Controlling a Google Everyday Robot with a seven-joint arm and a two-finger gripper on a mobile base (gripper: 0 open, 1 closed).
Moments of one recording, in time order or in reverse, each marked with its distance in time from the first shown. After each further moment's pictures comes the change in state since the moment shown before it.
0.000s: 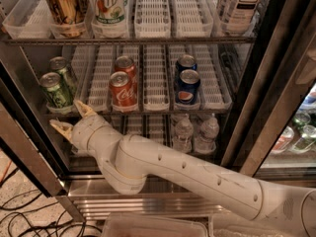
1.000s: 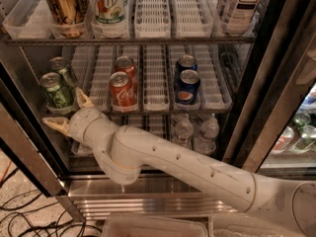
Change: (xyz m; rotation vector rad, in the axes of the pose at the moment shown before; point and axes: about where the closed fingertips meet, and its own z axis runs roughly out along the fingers) arm -0.011 -0.010 0.021 0.007 -0.018 -0.048
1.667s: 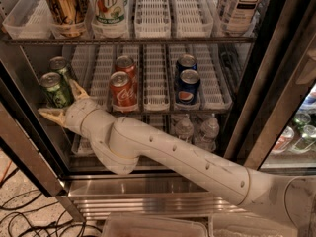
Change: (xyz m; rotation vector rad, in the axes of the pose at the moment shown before) arm -0.017 -0.009 0.017 -0.014 -0.050 -0.017
